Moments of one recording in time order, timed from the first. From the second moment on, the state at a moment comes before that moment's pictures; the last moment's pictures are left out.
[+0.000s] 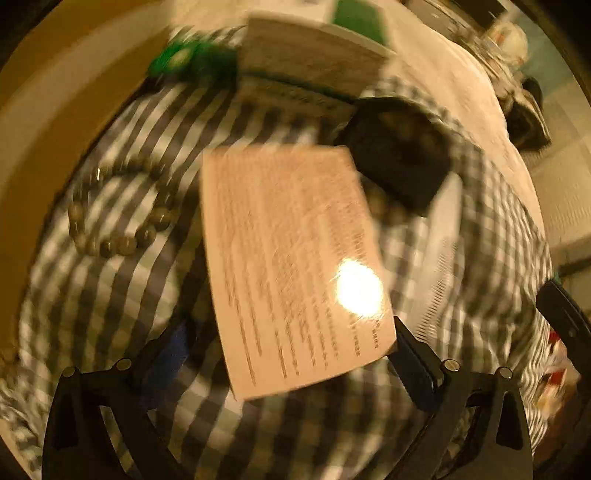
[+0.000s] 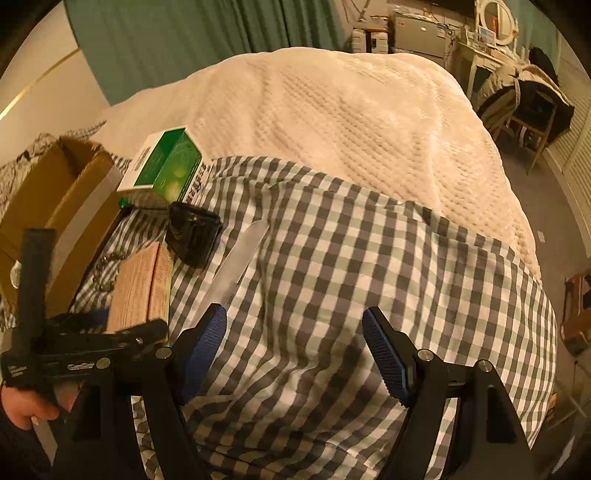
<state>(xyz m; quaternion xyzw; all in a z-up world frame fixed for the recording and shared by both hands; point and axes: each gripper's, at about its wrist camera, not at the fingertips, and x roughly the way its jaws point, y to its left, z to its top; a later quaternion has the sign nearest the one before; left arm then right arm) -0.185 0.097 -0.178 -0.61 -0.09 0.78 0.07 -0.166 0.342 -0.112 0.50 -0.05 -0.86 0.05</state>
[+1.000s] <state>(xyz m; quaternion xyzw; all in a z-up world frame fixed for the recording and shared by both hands) -0.126 0.054 -0.165 -0.45 -0.15 0.88 0.05 -0.186 0.250 -0.159 0.54 -0.03 -0.84 0.08</state>
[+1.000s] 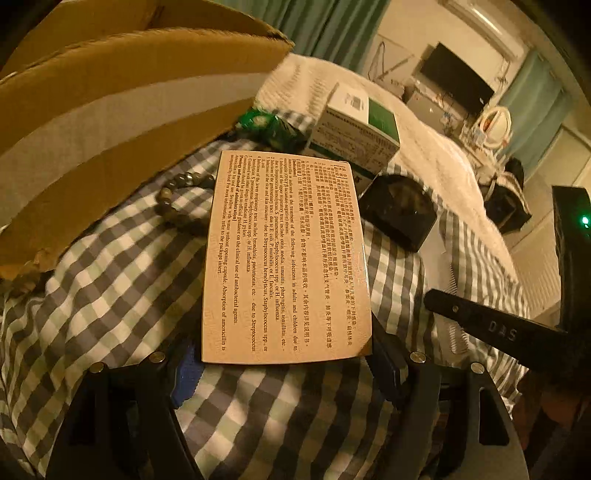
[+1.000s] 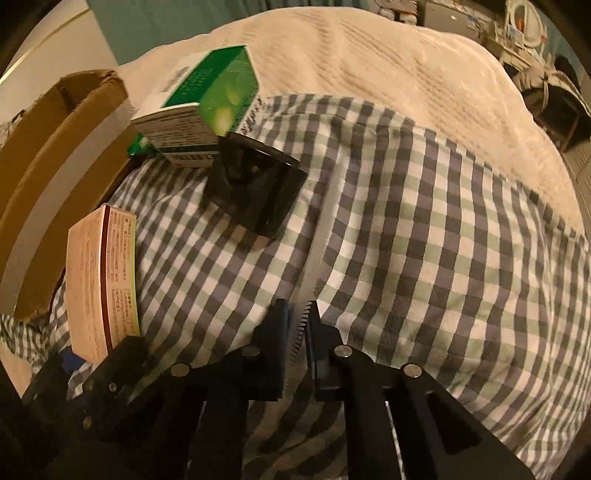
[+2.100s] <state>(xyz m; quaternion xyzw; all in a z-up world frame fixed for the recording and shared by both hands) -0.060 0.016 -0.073 -0.37 -0.19 0.91 0.05 -0.134 0.260 -0.084 0.48 -0.22 -0.82 0.23</state>
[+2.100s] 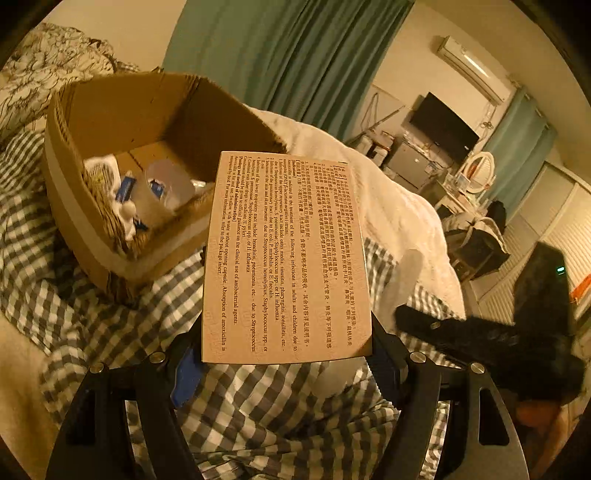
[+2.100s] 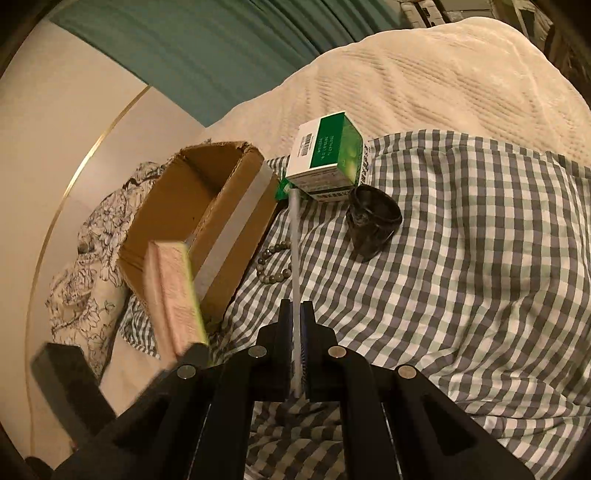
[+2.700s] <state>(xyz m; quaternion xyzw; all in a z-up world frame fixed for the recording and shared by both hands) -0.079 -0.062 -0.011 -0.36 -0.15 0.92 0.03 -0.133 0.198 0.021 0.39 -0.13 -0.86 0.29</state>
